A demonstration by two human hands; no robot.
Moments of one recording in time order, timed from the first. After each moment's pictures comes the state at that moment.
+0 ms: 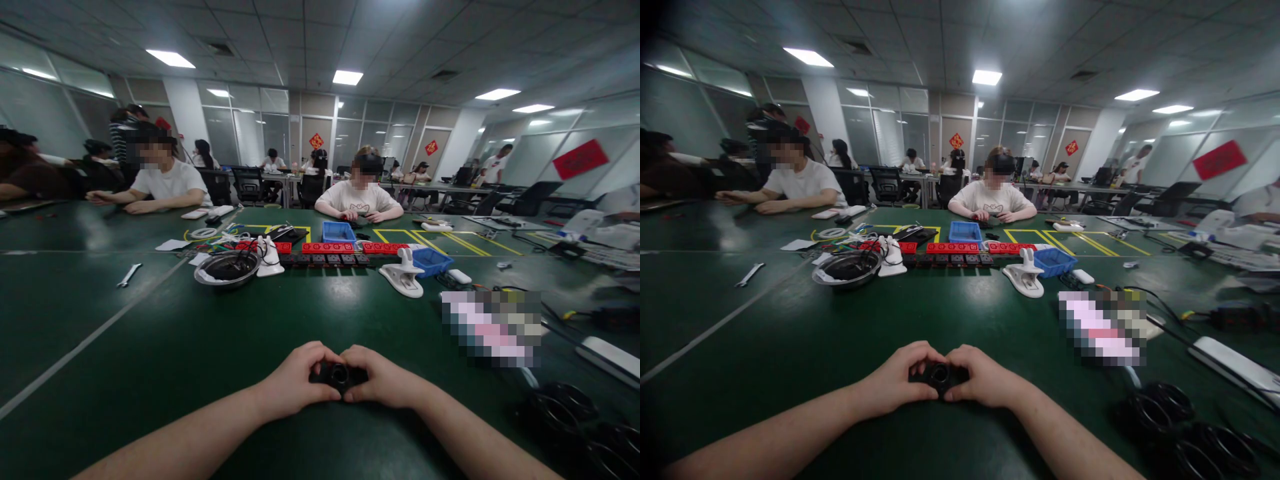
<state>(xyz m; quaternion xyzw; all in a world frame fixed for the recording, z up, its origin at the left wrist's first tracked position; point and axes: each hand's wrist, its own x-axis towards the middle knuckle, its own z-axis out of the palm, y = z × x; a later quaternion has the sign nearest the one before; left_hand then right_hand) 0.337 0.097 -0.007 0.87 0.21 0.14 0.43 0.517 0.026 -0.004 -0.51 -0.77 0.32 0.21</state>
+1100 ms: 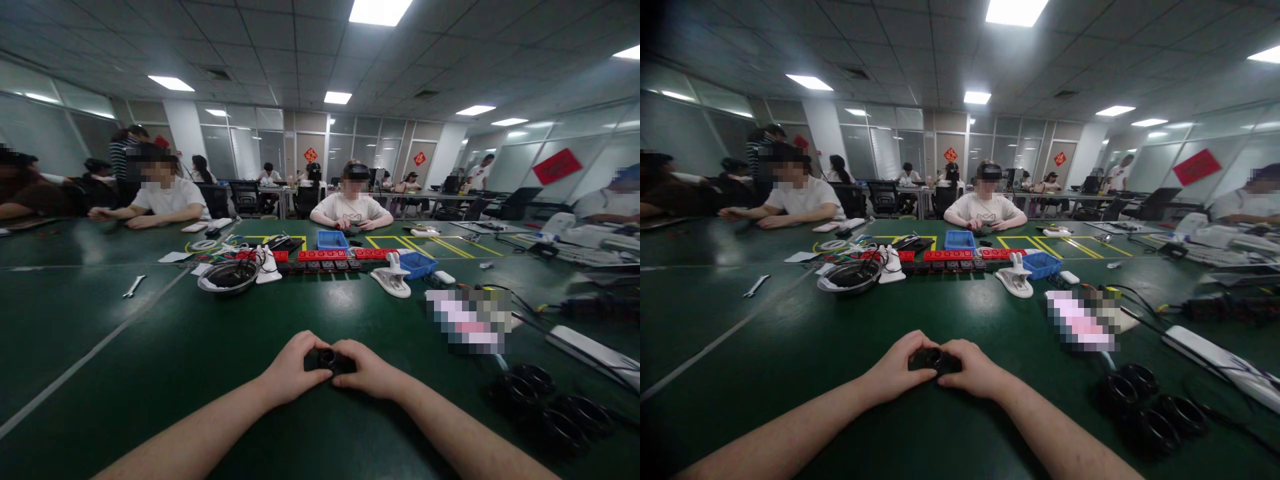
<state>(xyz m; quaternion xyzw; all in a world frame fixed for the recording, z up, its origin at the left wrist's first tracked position) 0.334 0.088 0.003 0.89 0.23 0.20 0.34 0.511 0.017 -0.016 -0.55 -0.75 0.24 0.26</state>
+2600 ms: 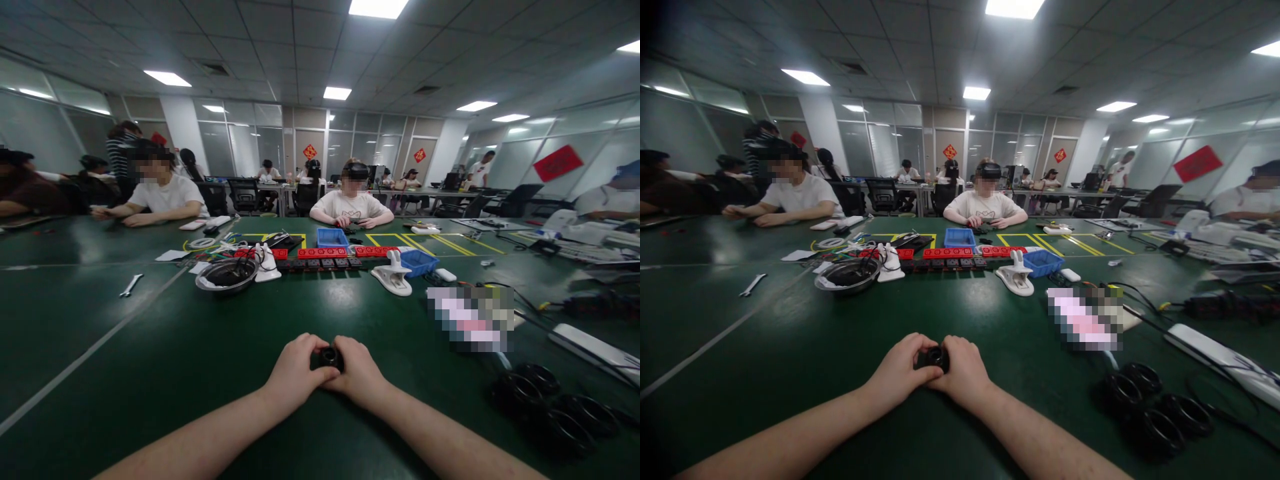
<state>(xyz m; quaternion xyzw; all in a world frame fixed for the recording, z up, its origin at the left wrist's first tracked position) 0.343 0.079 -0.003 0.86 0.34 0.20 0.32 0.484 0.024 -0.029 -0.70 -0.67 0.09 0.24</state>
